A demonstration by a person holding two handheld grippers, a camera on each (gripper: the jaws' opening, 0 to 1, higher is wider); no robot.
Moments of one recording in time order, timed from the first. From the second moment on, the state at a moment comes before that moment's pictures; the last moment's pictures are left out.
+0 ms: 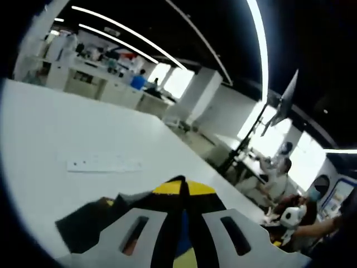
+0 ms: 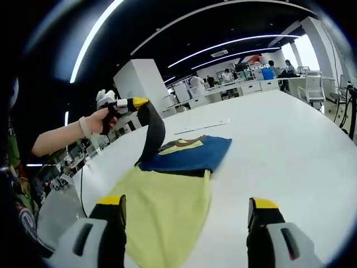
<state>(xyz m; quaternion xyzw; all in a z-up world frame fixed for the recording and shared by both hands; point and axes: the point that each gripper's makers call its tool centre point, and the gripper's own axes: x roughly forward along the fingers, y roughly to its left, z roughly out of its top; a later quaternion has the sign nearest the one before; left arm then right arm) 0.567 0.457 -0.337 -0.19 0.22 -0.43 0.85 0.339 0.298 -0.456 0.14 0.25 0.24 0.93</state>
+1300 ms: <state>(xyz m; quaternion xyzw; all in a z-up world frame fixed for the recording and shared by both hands) 0.508 0.339 -0.496 -0.10 0.37 -0.49 0.78 0.330 0.282 -0.476 0.17 0.27 0.21 0.93</state>
